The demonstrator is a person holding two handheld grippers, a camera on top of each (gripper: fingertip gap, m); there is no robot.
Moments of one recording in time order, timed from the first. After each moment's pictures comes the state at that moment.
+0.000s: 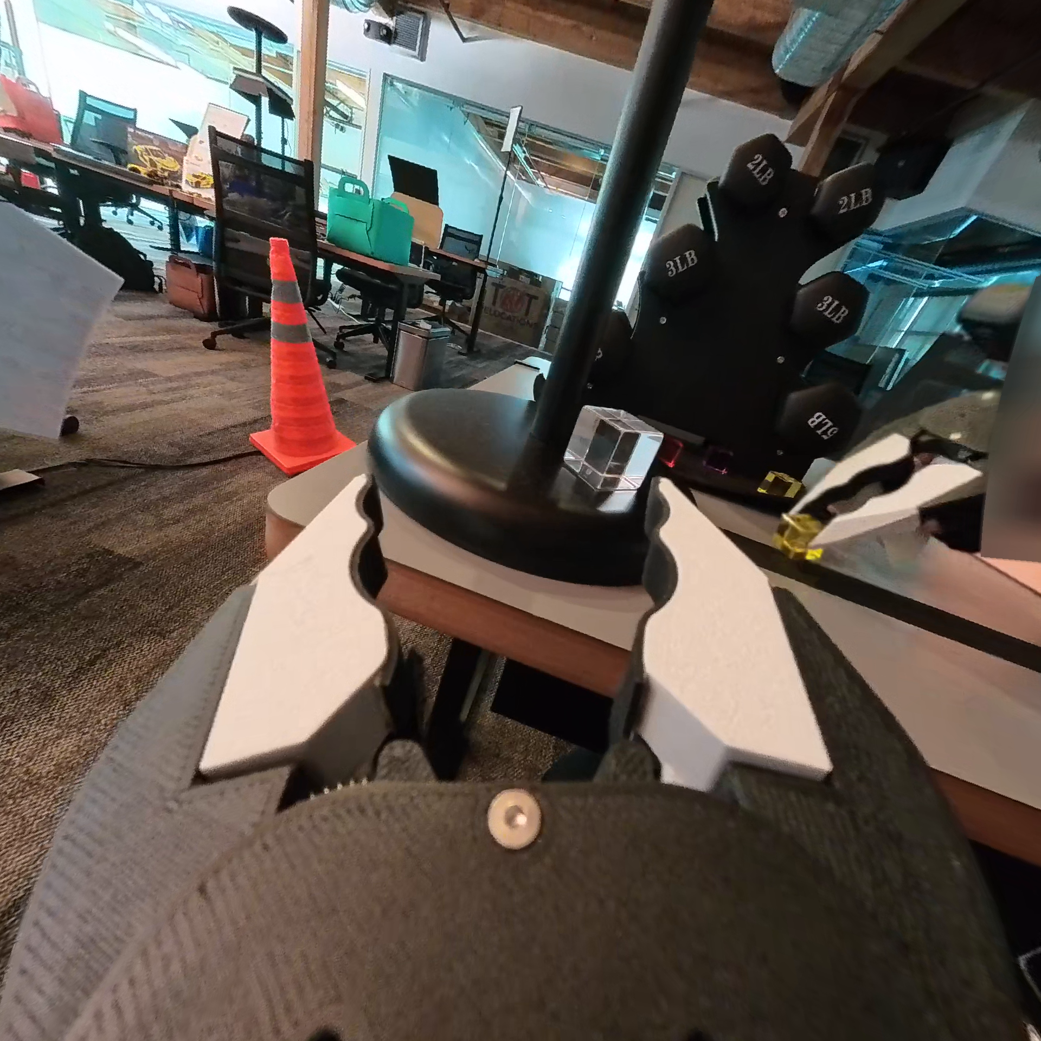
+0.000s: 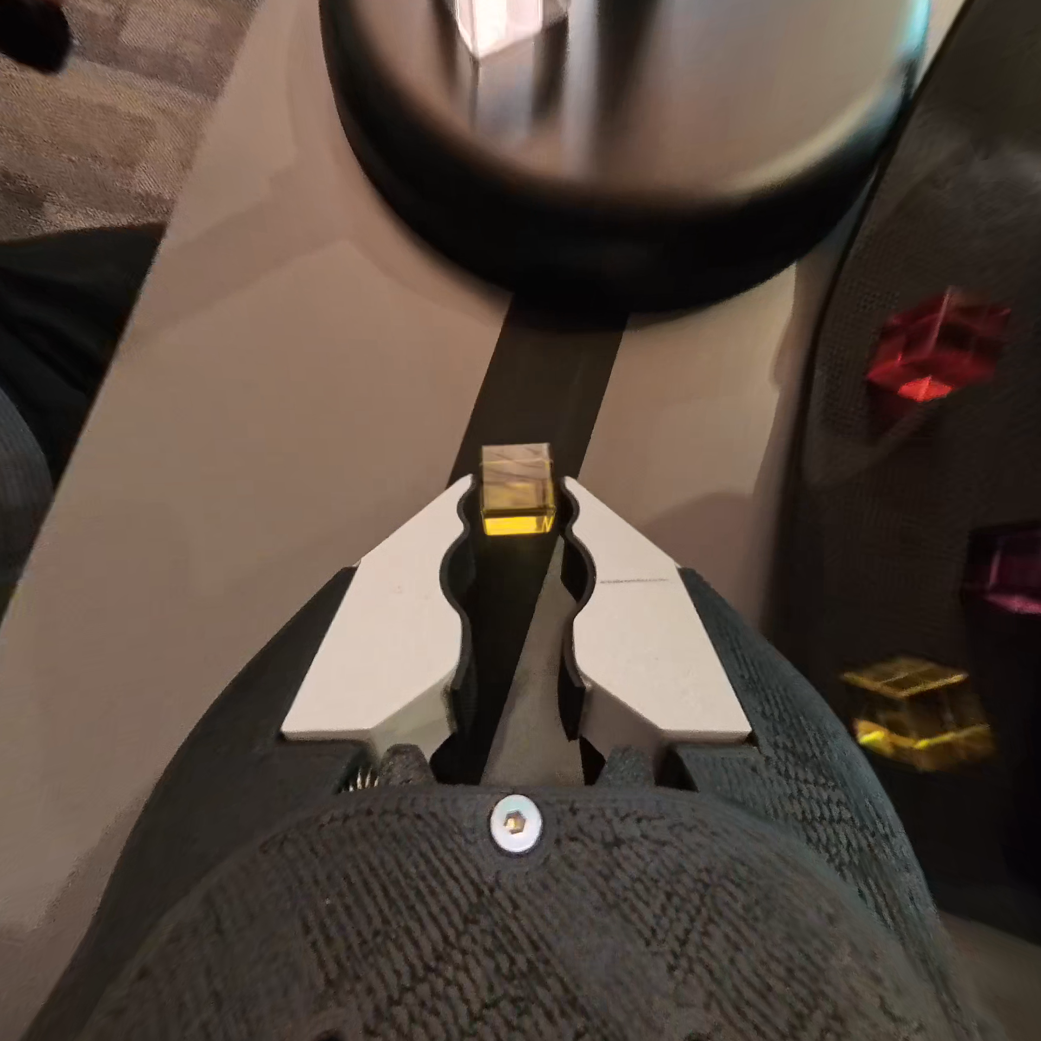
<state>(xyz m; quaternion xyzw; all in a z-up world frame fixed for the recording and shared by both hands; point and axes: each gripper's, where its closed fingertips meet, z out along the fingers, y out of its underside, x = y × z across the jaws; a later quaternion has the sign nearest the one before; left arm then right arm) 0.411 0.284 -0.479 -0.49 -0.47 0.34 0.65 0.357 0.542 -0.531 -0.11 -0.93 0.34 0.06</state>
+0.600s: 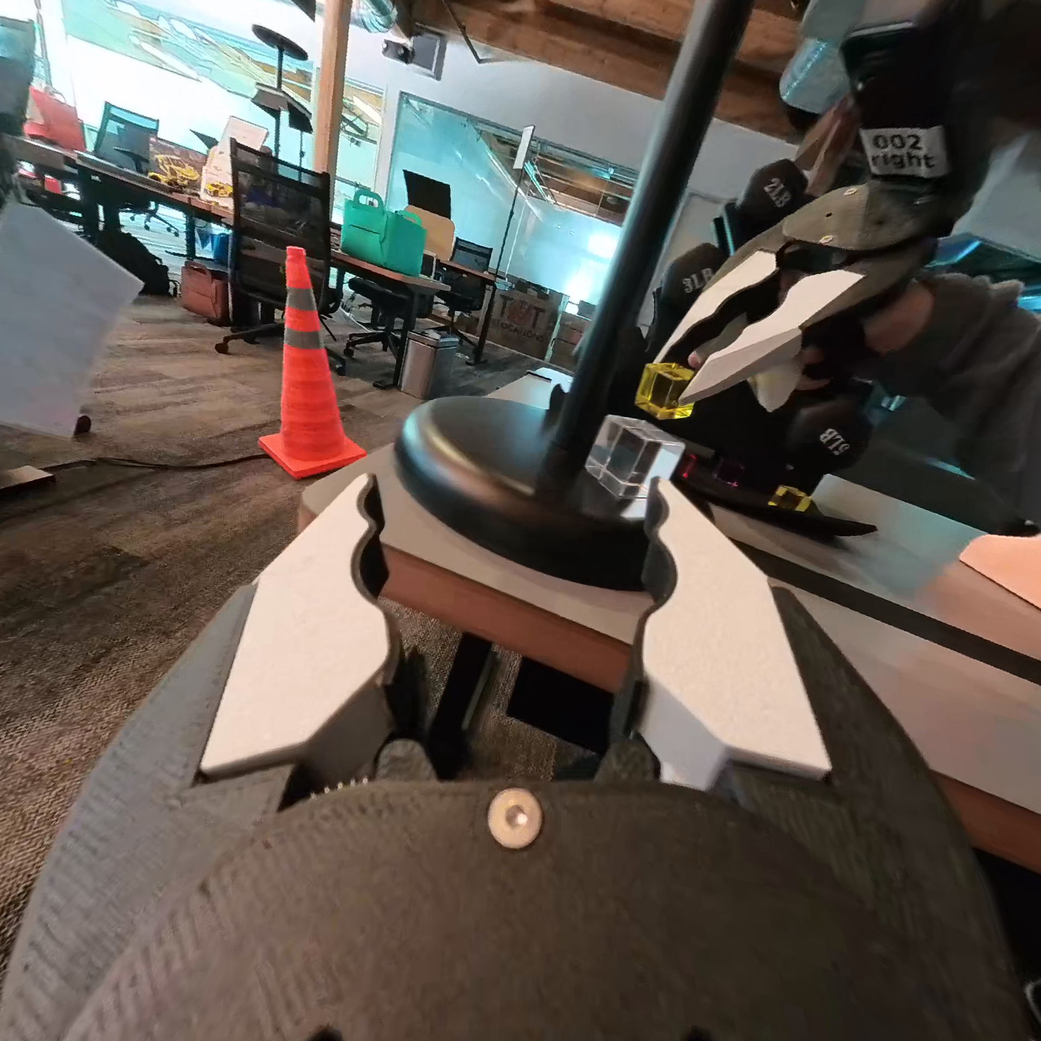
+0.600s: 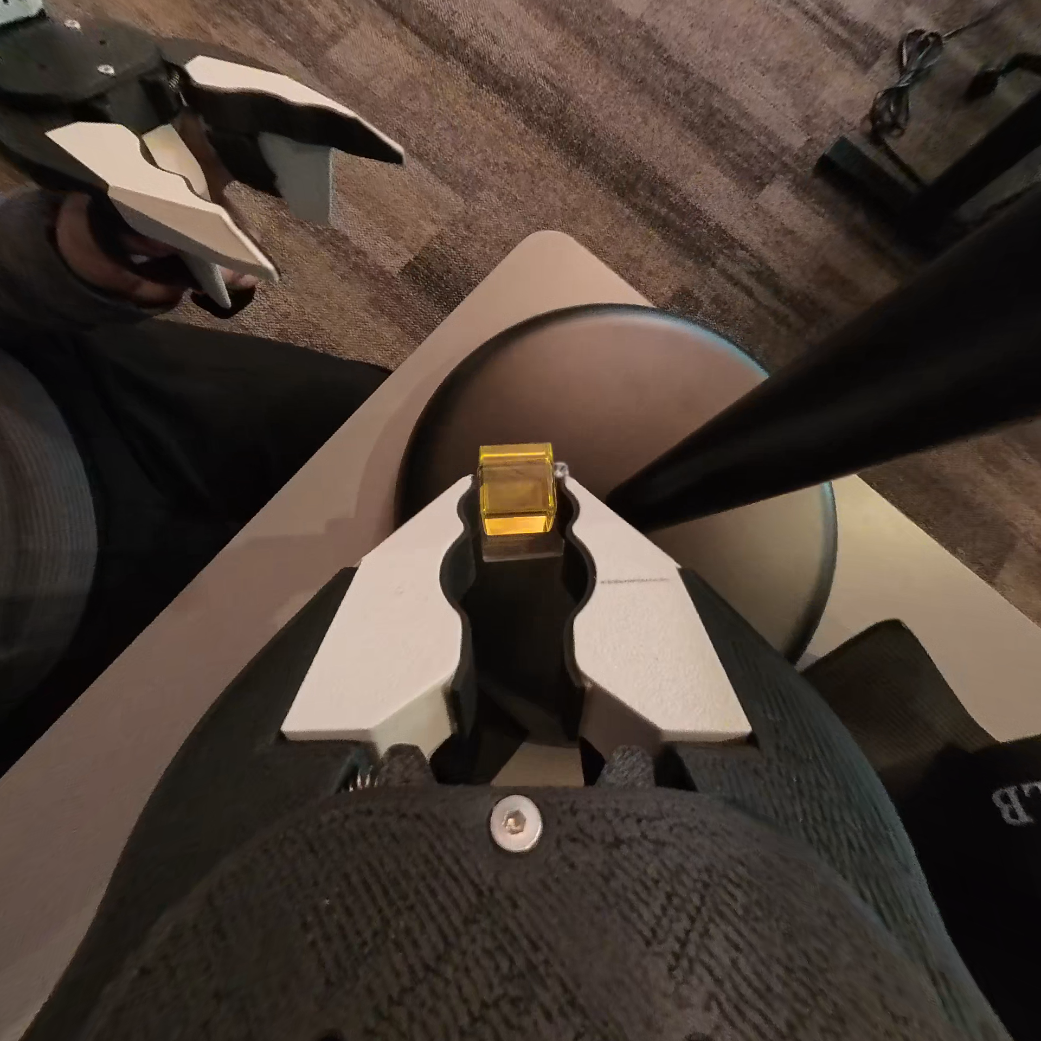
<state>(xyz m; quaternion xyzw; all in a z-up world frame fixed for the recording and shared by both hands) 0.411 0.268 -0.480 -0.47 -0.48 0.34 0.65 0.329 0.372 -0.455 0.08 -0.94 0.34 0.01</state>
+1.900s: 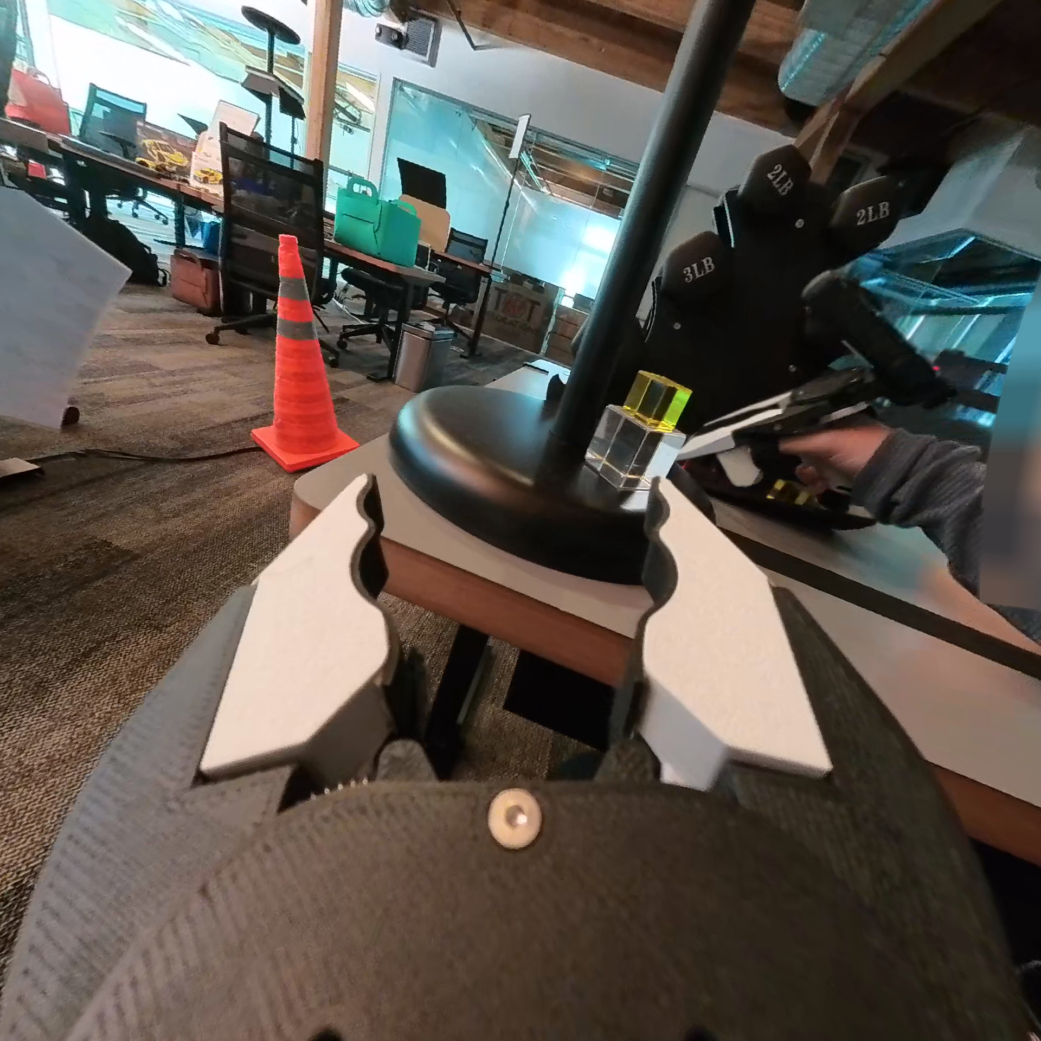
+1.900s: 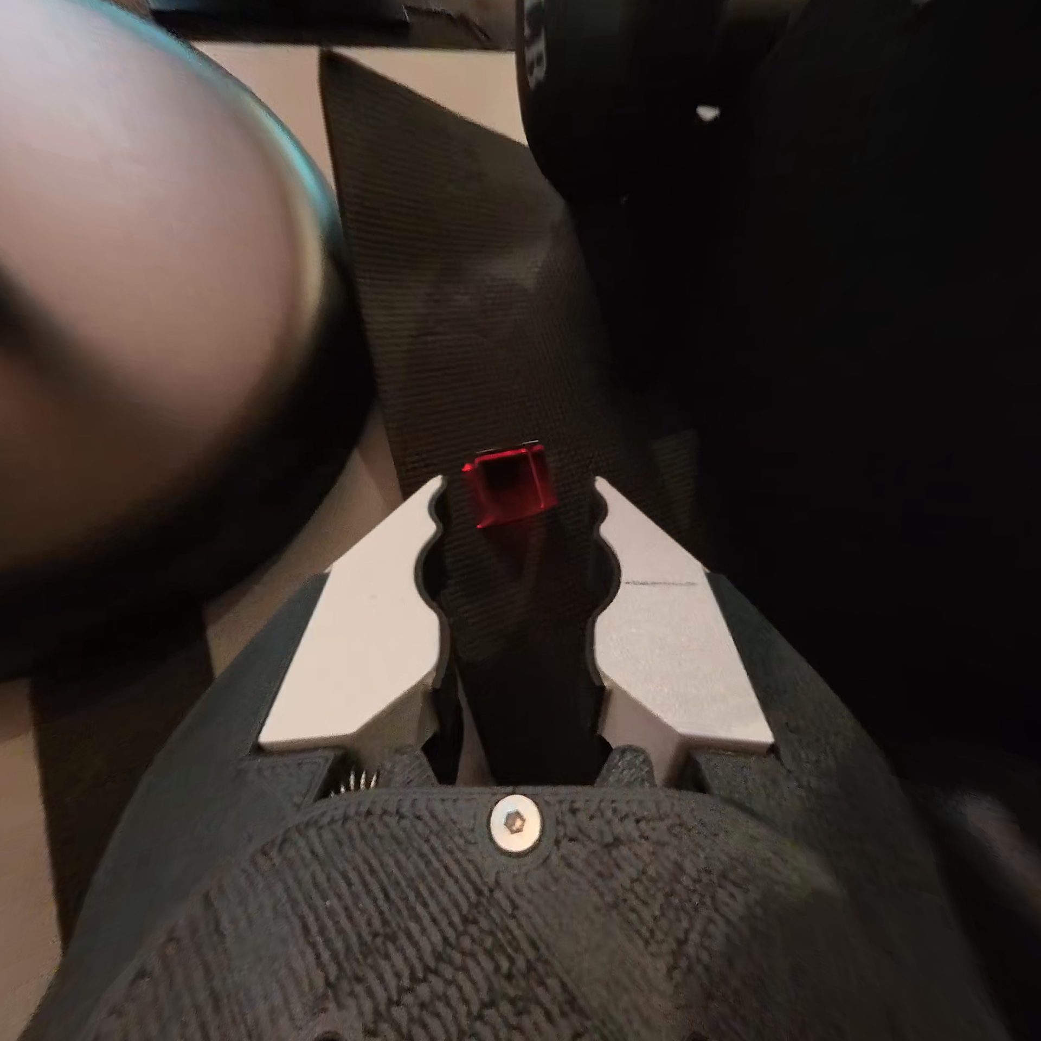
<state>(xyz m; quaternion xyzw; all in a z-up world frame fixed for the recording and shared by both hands) 0.409 0.271 -0.485 -0.48 -0.48 0.34 0.65 0.193 0.541 -0.526 -0.35 -0.85 0.30 0.26</state>
